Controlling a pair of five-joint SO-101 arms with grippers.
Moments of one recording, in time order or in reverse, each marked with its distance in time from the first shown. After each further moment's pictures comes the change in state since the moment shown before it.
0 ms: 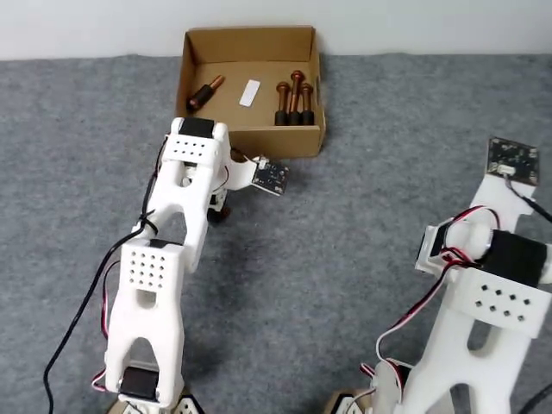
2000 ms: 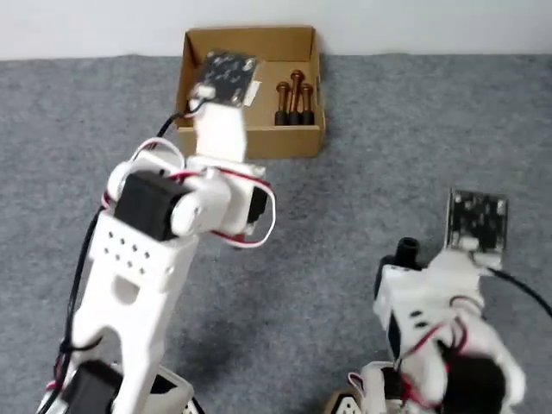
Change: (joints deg) left arm 18.6 -74.6 34.9 4.0 107.7; right arm -18.5 -36.8 17.0 -6.2 -9.1
